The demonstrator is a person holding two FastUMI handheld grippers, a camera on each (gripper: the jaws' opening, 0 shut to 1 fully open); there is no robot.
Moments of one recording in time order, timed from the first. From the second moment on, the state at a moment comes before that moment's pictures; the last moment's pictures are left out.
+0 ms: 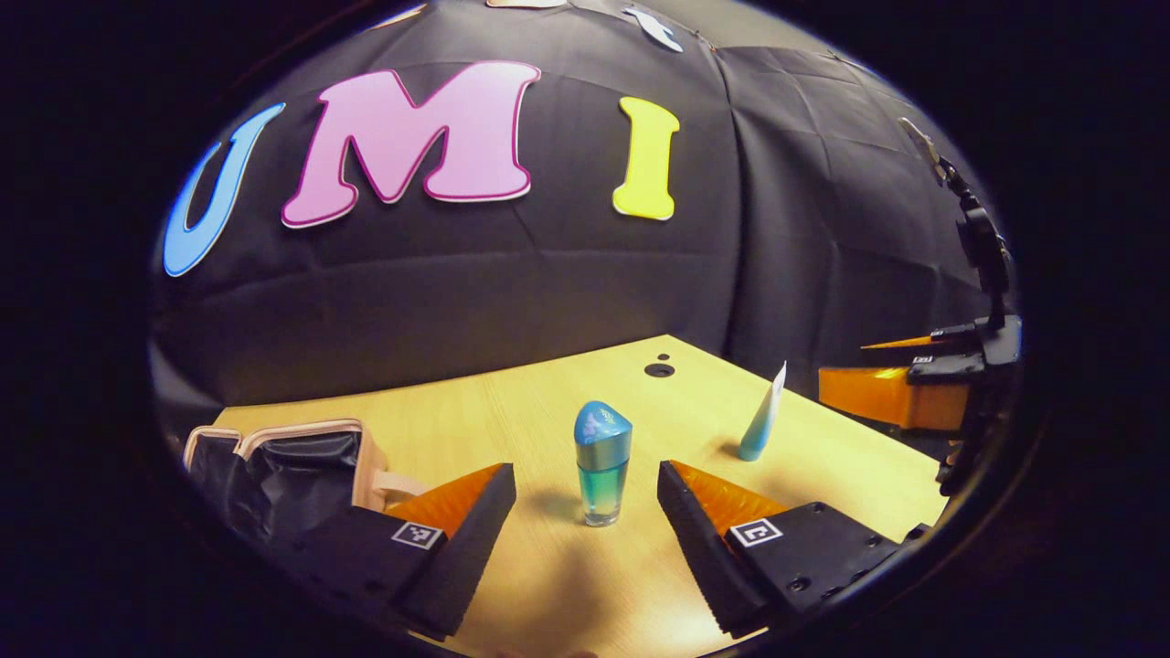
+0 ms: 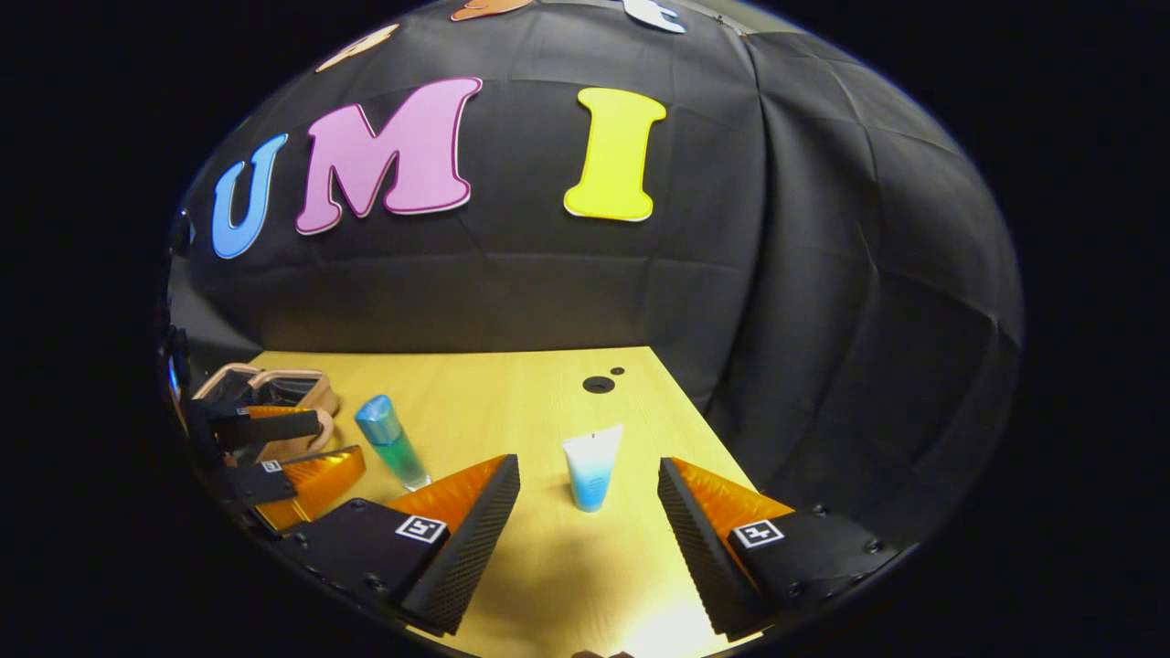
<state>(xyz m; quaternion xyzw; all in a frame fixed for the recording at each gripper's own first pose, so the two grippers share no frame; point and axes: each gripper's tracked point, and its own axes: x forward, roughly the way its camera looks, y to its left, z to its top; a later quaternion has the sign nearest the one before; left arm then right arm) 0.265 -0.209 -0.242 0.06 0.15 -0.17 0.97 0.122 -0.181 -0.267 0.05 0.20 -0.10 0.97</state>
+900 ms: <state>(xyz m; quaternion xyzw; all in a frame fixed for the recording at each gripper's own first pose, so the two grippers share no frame) 0.349 -0.235 -0.301 0.05 0.19 -0.10 0.98 0.199 -0.202 -0.365 0.12 0.25 -0.16 0.95</state>
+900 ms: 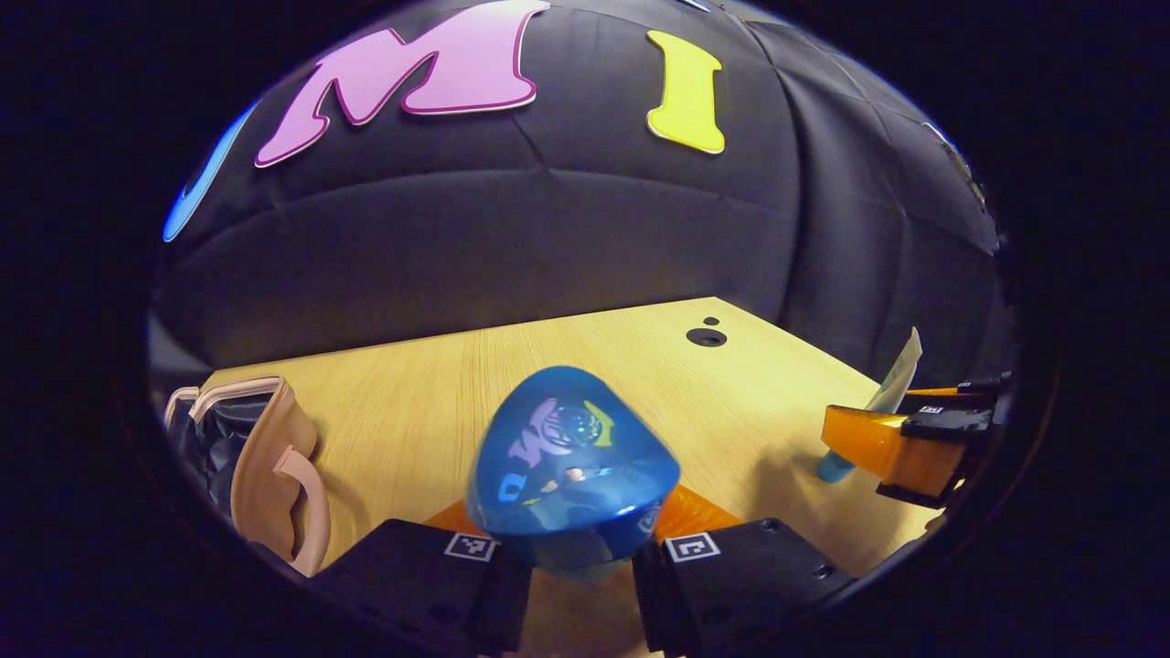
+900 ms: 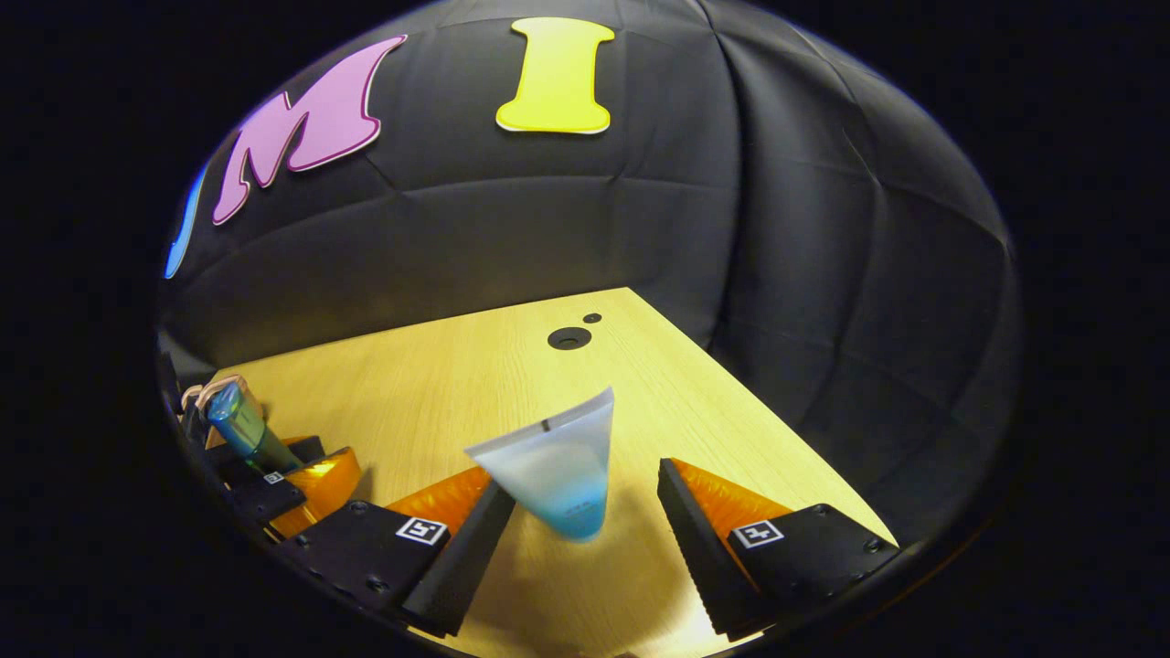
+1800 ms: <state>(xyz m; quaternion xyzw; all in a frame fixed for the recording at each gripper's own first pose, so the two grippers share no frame) 0.310 -0.179 -0.275 0.02 0.15 -0.07 0.99 0.209 -0.161 -0.338 0.06 0.21 -0.08 0.97</state>
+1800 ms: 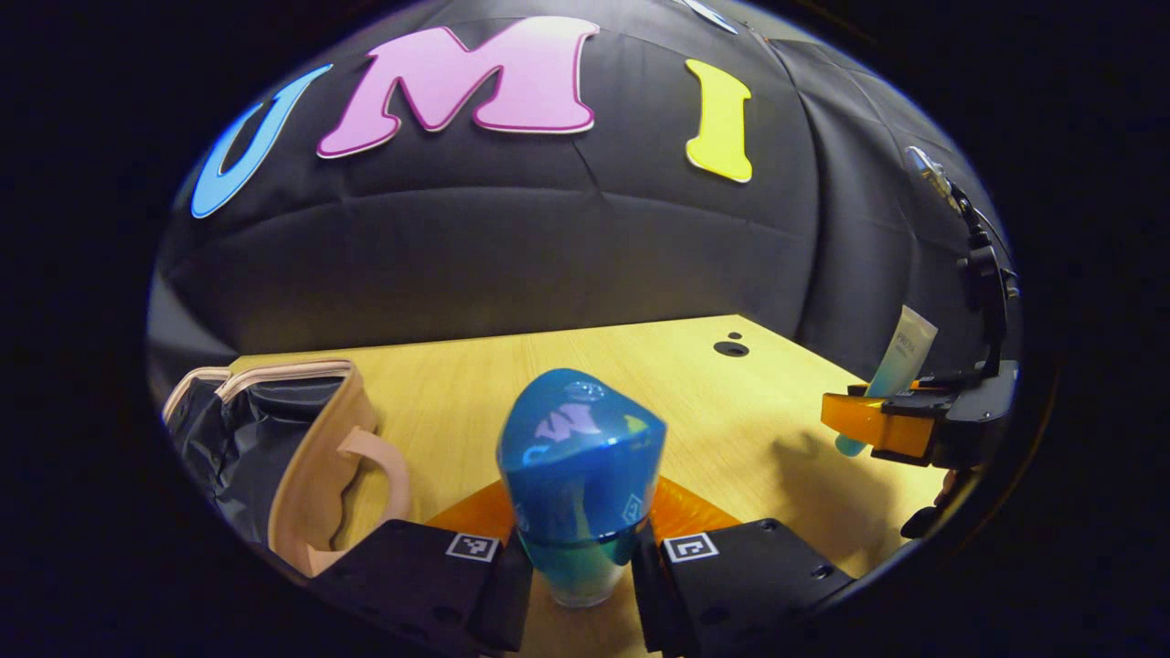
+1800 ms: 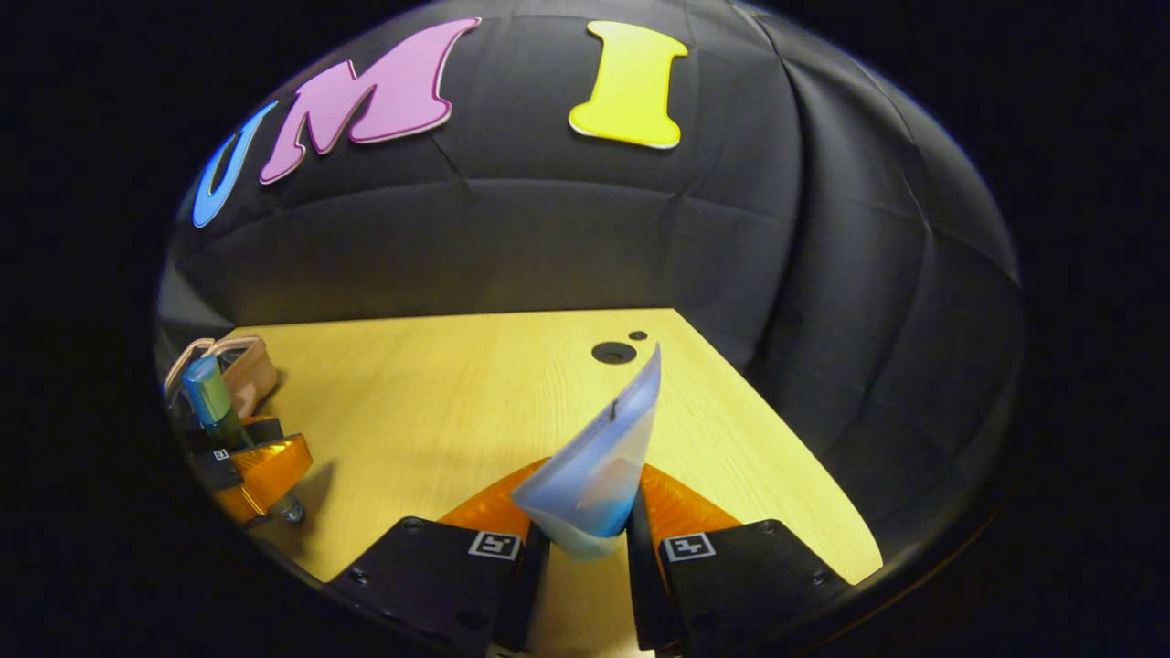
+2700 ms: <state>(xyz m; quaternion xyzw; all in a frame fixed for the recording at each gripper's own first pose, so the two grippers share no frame) 0.227 0.124 -0.253 0.00 0.26 0.12 0.96 0.170 0.039 -0.174 0.07 0.15 0.16 0.97</state>
